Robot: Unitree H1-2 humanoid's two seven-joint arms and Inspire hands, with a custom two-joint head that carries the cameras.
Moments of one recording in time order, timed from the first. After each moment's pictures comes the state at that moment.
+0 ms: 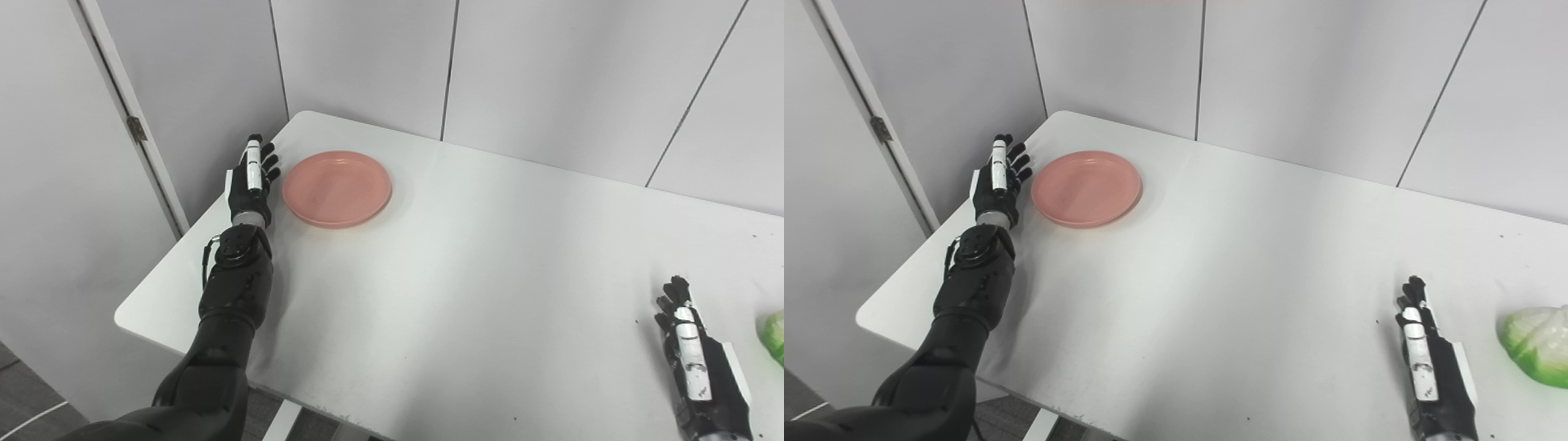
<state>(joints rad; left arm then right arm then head) -0.52 0.31 0.40 0.69 -0.30 -0.06 0.13 -0.14 -0.14 0.03 0.02 0.06 0.04 0.16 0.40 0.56</state>
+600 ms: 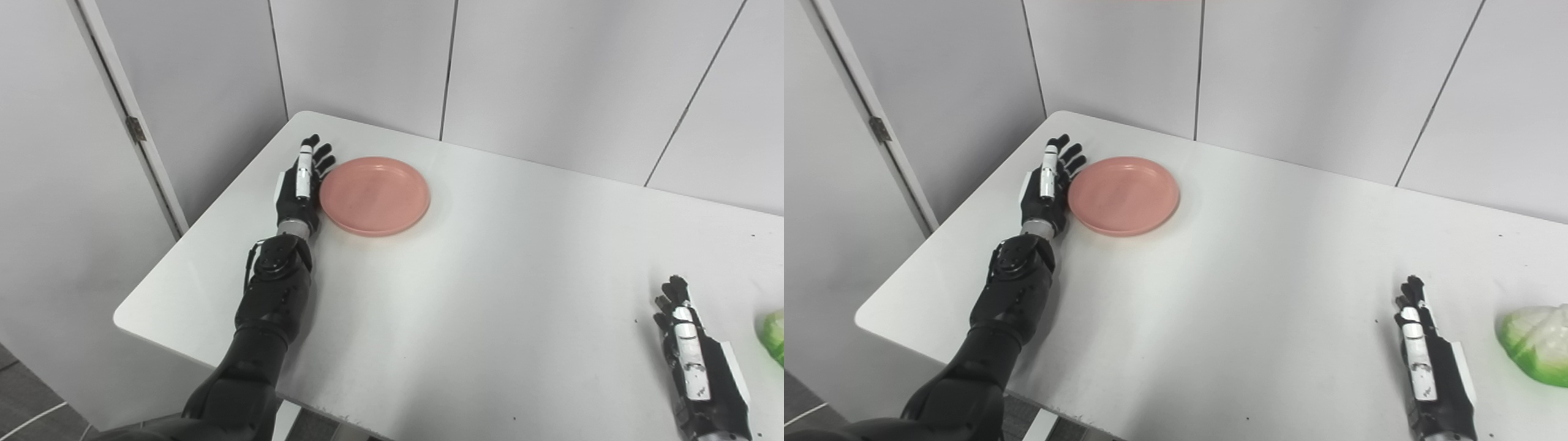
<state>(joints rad) -0.51 0.21 0.32 0.64 -0.30 -0.10 0.02 -0.14 -0.14 0.03 0.03 0.07 0.04 0.17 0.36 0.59</state>
